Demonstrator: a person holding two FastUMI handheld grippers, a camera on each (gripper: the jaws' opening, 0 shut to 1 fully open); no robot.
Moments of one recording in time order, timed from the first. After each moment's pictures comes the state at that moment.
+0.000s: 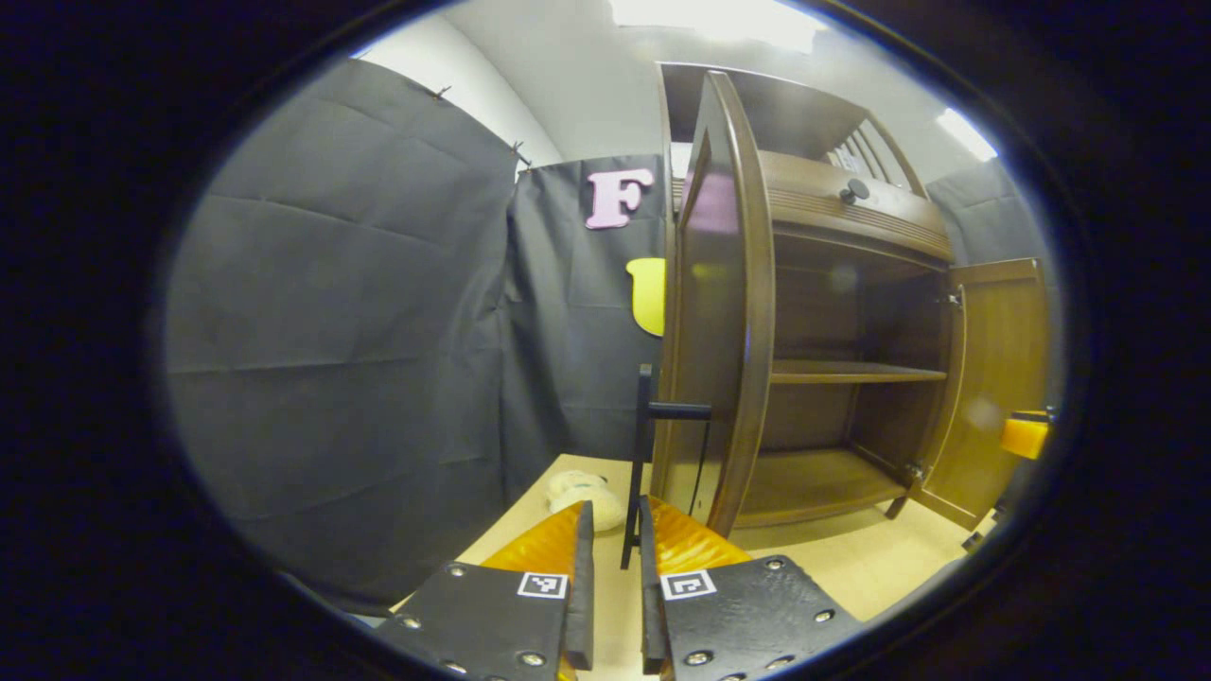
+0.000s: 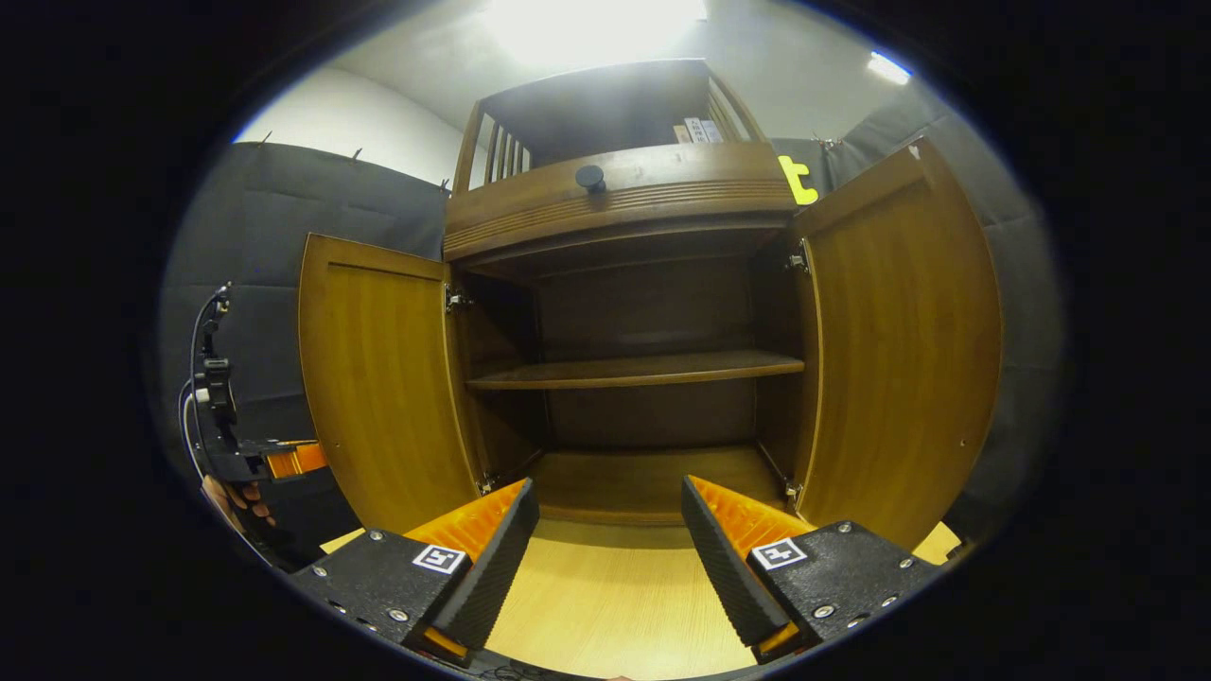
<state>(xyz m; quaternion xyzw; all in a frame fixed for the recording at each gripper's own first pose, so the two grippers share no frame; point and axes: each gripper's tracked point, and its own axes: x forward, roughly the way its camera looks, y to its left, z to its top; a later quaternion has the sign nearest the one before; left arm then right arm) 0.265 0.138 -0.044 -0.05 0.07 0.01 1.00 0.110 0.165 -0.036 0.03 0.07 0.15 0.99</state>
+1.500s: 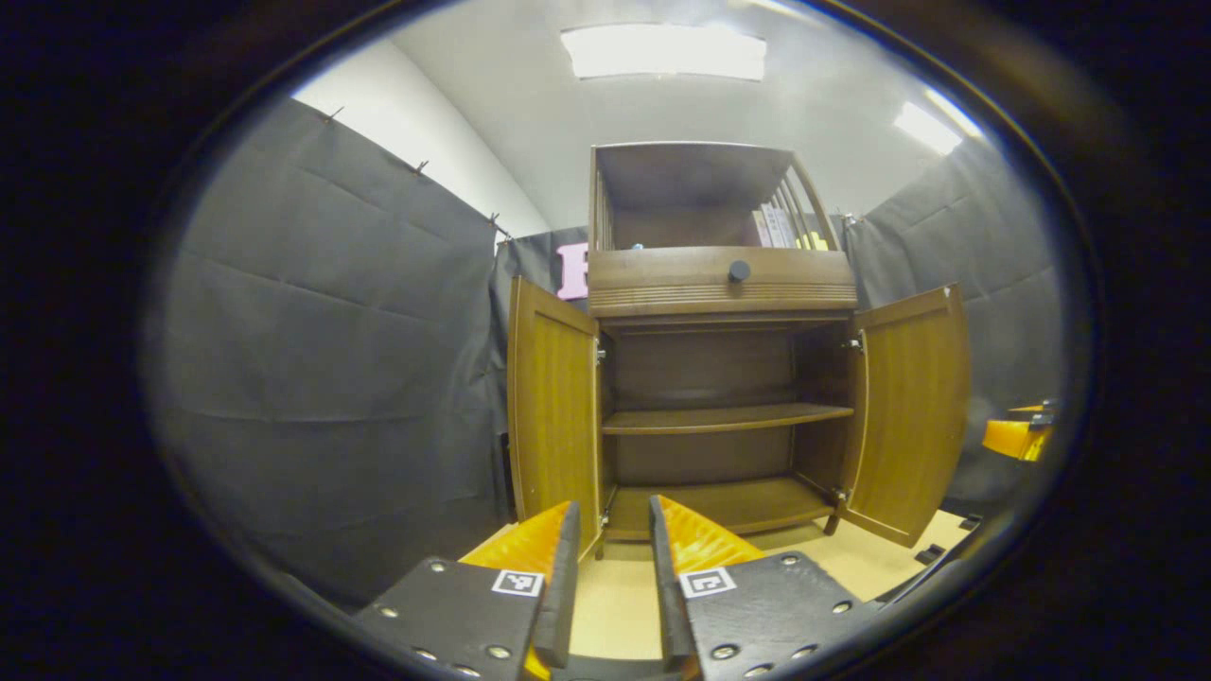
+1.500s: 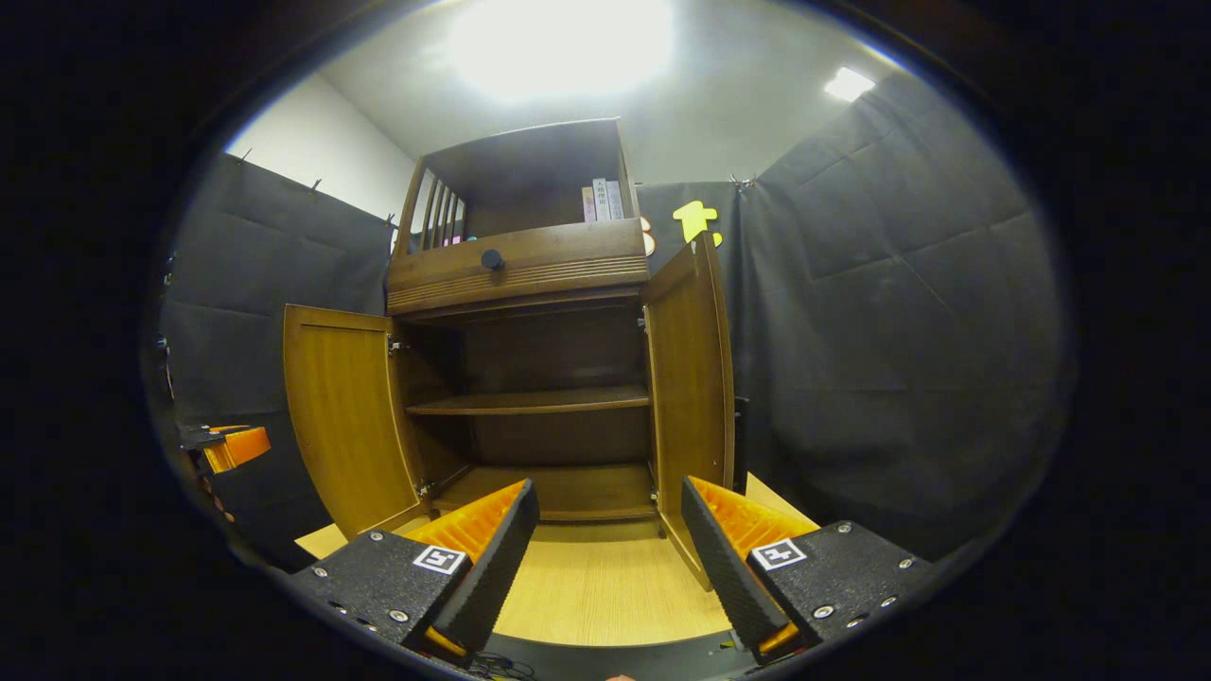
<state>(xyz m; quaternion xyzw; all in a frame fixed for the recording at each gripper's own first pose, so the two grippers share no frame) 0.071 0.049 0.059 -0.03 -0.02 -0.01 1.00 -0.011 0.013 0.010 0.02 0.03 0.05 1.00</state>
